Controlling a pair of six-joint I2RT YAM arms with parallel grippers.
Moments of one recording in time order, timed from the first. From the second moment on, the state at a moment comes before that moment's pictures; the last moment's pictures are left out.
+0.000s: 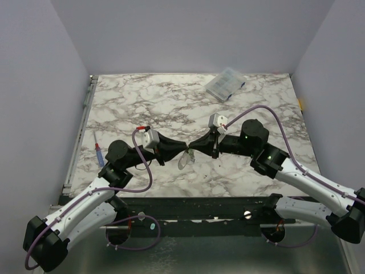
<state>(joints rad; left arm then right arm) -0.64 0.77 0.48 0.53 0.64 -0.17 0.85 1.01 0.86 0.08 -0.50 -0.11</state>
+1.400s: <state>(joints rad) -0.76 1.00 0.73 0.12 0.66 0.16 0.85 1.12 1.17 -0.62 -0.41 -0.21</state>
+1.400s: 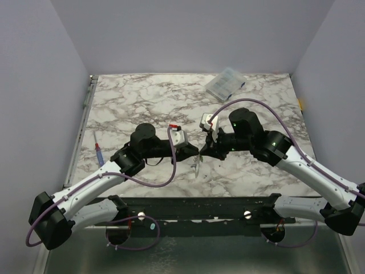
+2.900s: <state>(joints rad) -0.78 0.79 0.60 0.18 0.65 0.21 0.85 0.89 0.80 -0.12 -0.37 -0.13</state>
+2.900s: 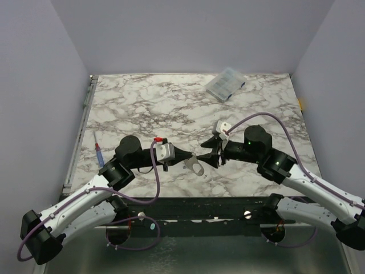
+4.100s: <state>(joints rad) -0.77 0.73 0.59 0.18 0.63 0.22 0.85 0.96 0.73 0.01 -0.46 -0.08</state>
